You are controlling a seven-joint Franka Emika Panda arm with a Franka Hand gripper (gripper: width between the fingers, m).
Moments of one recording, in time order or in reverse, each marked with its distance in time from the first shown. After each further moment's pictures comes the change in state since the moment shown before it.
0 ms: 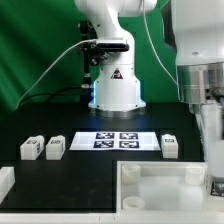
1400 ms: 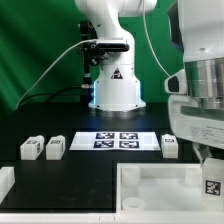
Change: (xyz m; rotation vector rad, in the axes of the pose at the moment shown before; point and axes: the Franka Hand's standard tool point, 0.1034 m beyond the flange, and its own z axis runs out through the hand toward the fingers) arm -0.004 0.014 -0.001 0.017 0.019 -1.025
